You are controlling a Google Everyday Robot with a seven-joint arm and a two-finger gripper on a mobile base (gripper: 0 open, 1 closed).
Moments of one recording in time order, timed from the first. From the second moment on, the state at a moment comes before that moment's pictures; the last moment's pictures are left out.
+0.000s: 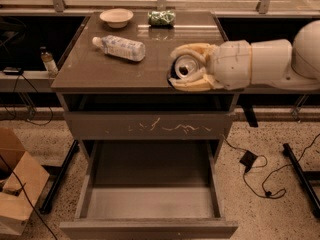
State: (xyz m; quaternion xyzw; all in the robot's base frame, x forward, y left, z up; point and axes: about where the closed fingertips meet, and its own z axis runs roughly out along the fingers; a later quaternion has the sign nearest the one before) arm 0.546 -0.057 0.945 -0.64 0.47 0.20 0.57
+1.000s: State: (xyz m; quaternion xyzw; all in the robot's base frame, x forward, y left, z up) arm 0.659 -0.048 0.993 -0.65 0.43 0.15 0.61
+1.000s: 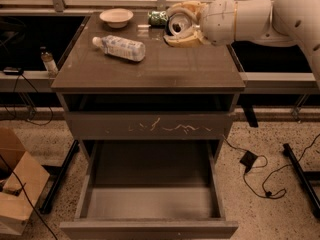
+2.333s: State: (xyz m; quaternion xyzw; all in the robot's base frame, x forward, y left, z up) arm 0.734 -0.053 0.945 -0.65 0.49 0.13 0.57
